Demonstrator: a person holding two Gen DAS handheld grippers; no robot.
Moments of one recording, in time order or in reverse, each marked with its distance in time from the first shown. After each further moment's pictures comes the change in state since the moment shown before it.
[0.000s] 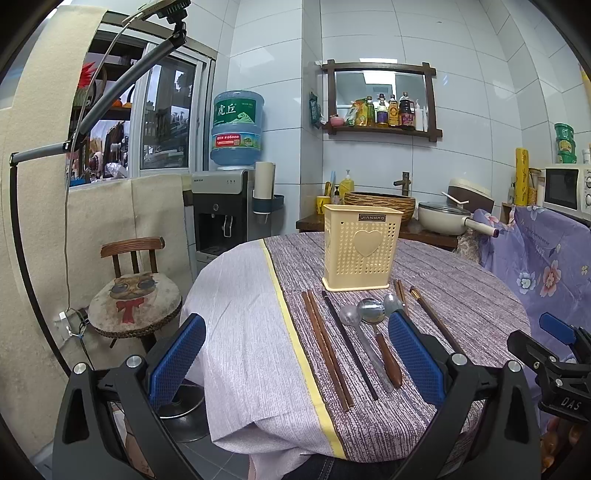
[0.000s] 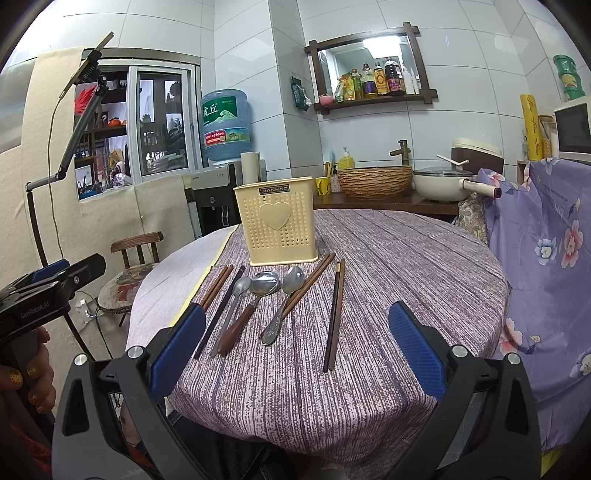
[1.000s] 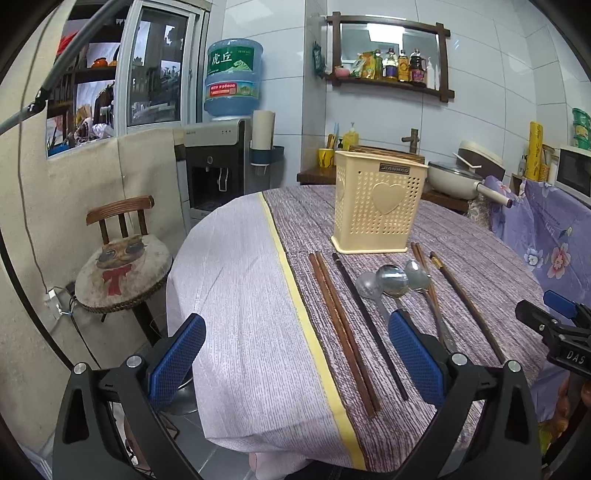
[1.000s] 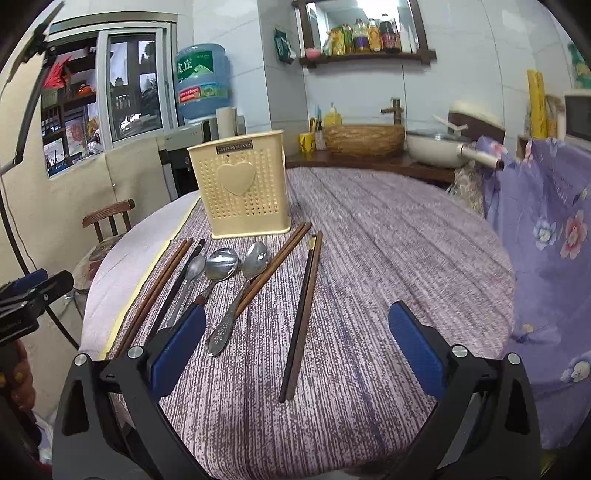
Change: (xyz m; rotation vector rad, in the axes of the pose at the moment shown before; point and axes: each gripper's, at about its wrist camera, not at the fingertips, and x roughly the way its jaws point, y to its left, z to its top) left arm 0.065 0.013 -0.008 0.007 0.211 -0.004; right arm 0.079 -0.033 0.016 0.023 0.218 -0.046
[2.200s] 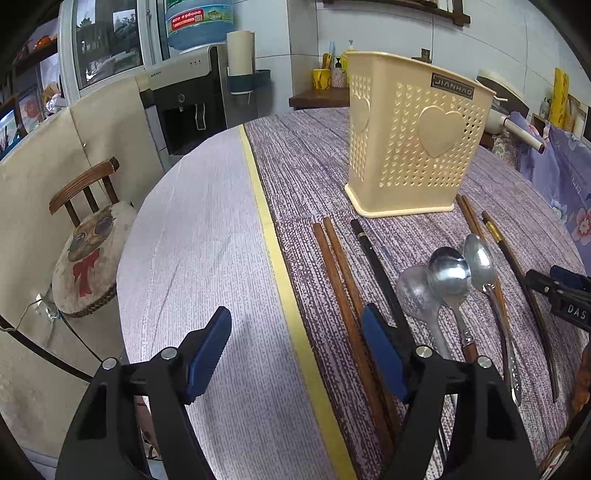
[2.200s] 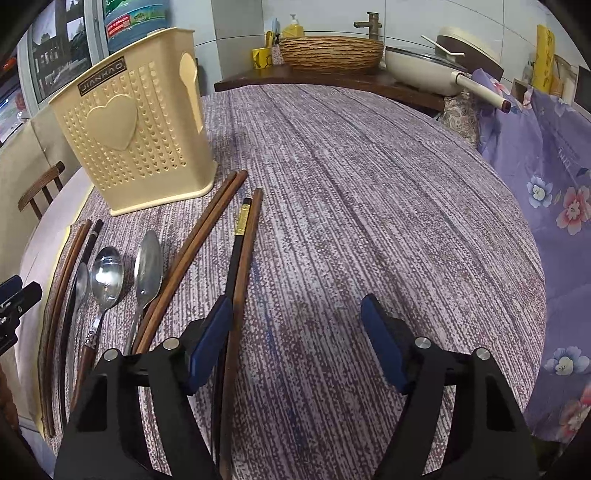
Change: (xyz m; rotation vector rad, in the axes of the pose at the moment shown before) left arm 0.125 -0.005 0.038 0.079 0.334 0.002; right arm 0.131 -0.035 0.044 0.049 0.337 -0.175
